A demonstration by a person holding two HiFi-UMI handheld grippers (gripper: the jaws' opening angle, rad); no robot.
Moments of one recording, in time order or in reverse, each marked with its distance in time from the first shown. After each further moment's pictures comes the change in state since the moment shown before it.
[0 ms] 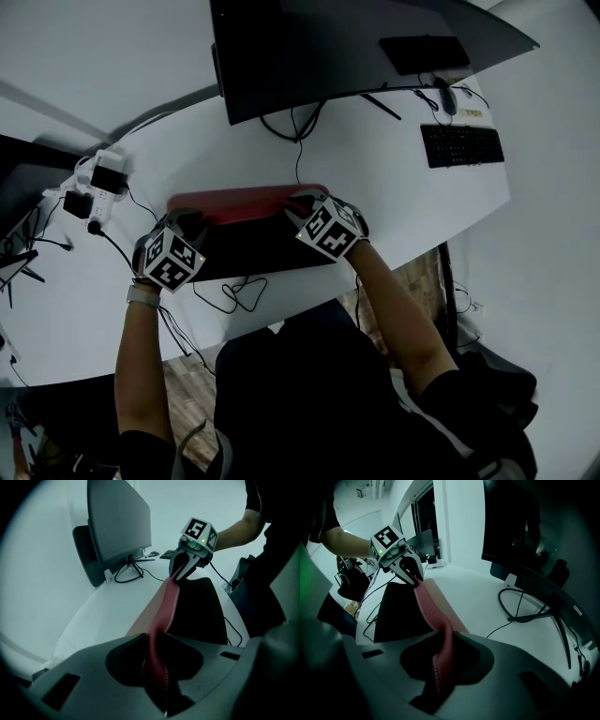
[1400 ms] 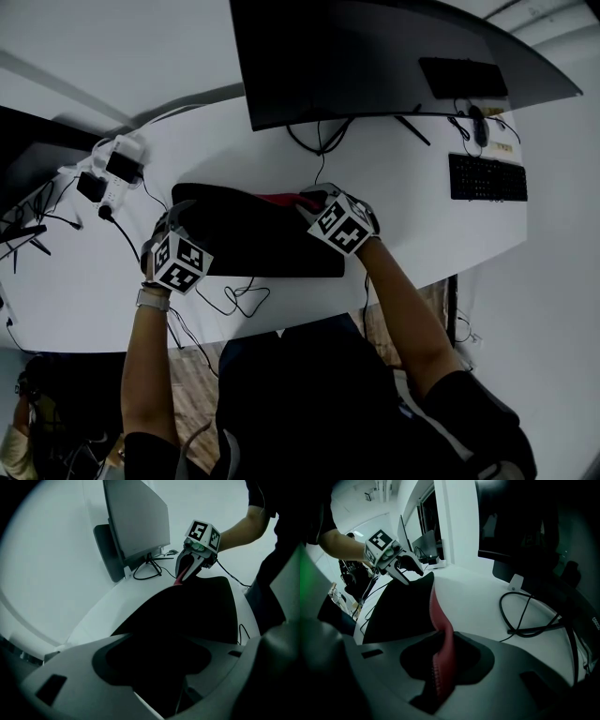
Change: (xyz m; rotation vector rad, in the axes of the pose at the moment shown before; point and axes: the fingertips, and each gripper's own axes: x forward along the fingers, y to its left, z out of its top) left arm -0.003 0.027 -0.006 -0.136 0.024 0.193; right arm 0.023 -0.037 0.014 -0.068 -0.019 0.092
